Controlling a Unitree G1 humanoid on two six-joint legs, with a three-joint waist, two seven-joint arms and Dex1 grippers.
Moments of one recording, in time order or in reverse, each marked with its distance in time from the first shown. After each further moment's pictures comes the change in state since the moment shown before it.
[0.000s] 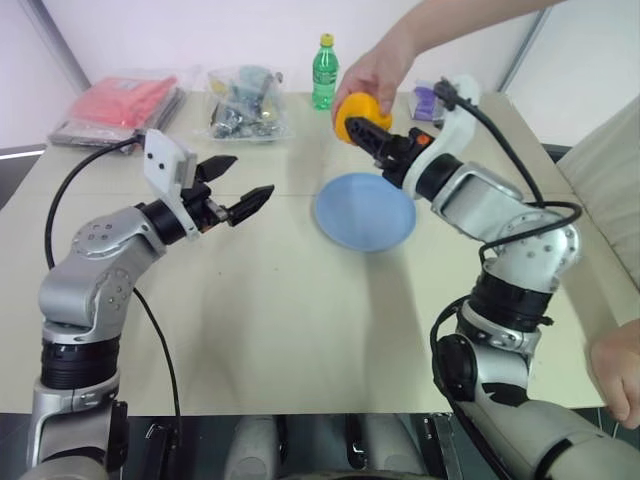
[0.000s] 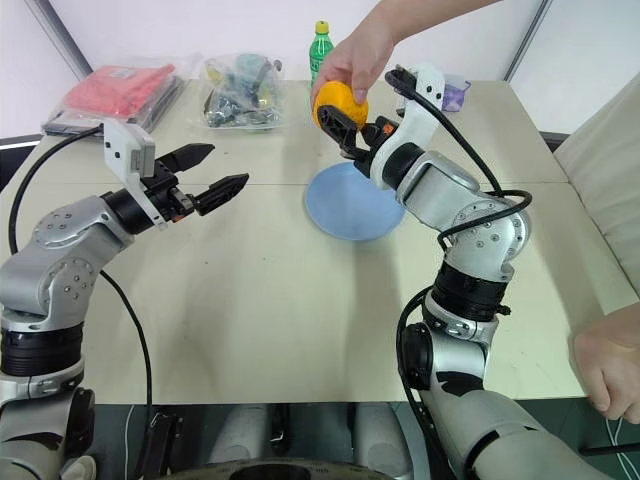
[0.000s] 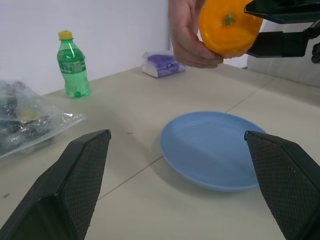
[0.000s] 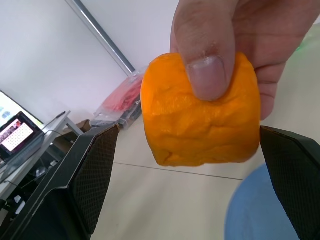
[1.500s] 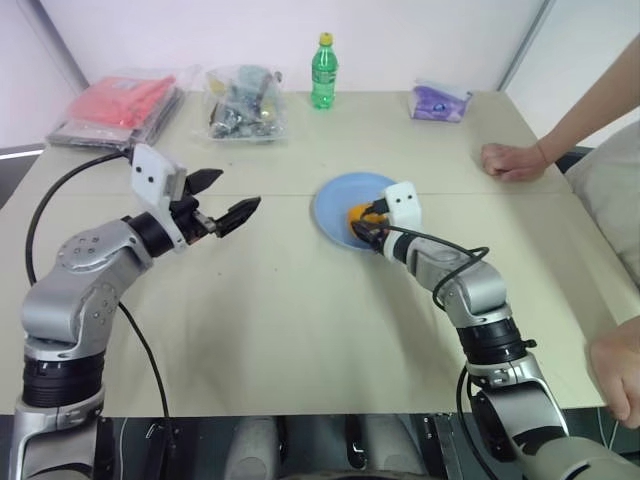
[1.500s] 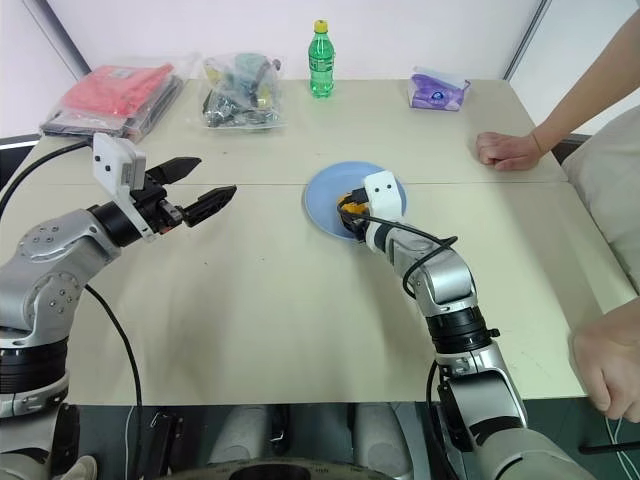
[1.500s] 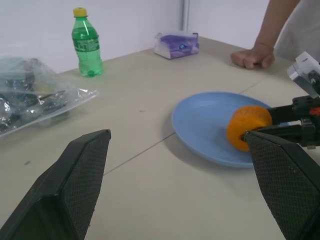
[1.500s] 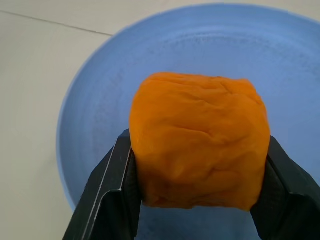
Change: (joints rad) left arm 0.082 0.044 0.036 -0.047 -0.011 0.030 0.027; right arm 0.284 -0.203 0.490 0.226 -0.590 -0.387 0.329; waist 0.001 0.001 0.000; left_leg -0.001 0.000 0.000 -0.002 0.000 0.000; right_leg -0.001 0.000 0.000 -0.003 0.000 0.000
